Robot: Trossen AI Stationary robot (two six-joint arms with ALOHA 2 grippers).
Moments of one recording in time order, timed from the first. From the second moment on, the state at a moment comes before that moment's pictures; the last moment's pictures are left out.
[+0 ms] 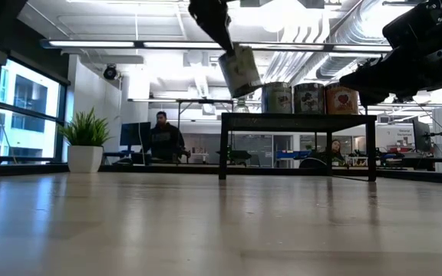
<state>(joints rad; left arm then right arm) 0.26 1.90 2.16 -1.17 -0.10 0.53 0.20 0.86 0.03 0.72 0.20 0.00</state>
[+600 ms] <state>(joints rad) 0.32 1.99 2.16 -1.12 -0.10 0.60 0.20 0.86 0.03 0.72 0.20 0.00</state>
